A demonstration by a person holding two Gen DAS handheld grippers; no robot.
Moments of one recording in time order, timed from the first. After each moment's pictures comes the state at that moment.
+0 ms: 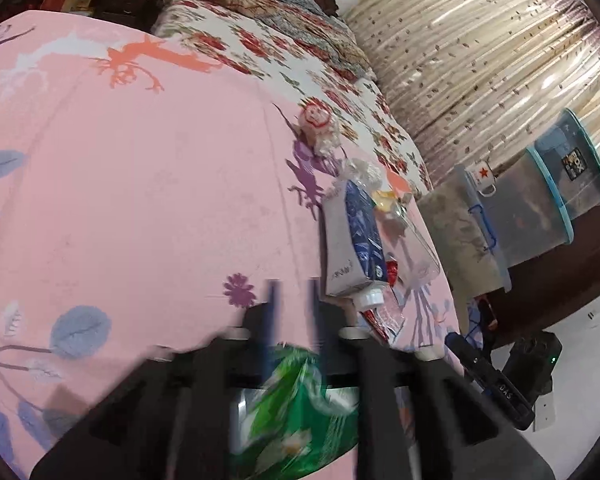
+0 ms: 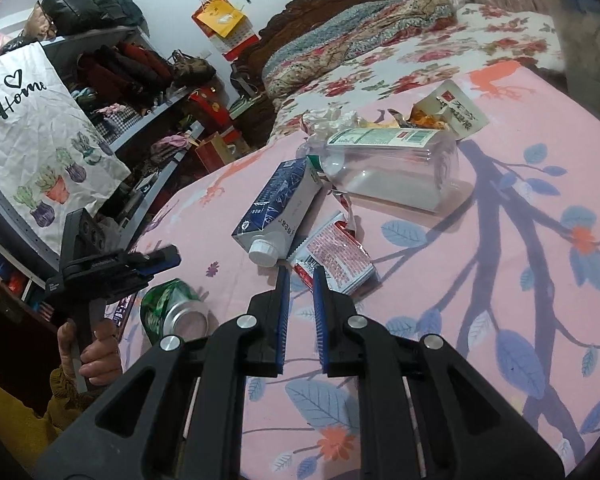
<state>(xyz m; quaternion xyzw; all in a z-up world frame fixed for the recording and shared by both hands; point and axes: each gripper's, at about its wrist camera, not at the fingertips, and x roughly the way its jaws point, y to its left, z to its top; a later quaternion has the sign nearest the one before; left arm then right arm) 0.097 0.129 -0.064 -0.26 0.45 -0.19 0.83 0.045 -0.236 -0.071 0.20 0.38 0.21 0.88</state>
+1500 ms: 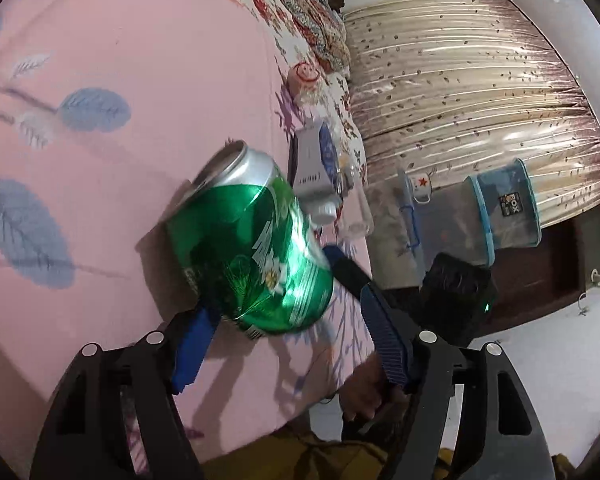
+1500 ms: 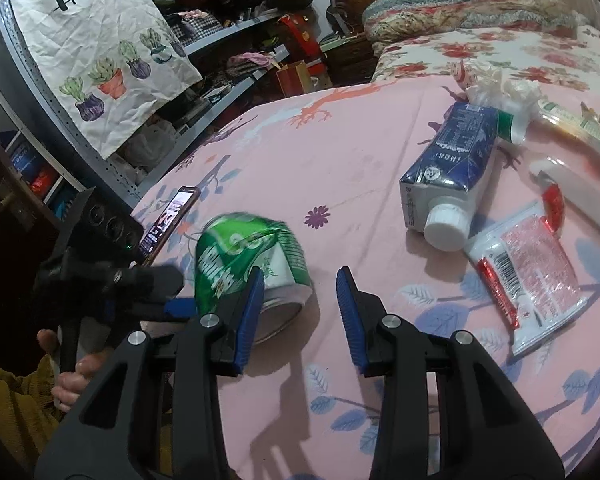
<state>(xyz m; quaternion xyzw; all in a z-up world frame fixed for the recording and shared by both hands) 0.021 0.144 -0.112 -0.43 0.46 -0.27 0.73 0.069 -0.098 -0.092 0.09 0.42 0.37 0.82</state>
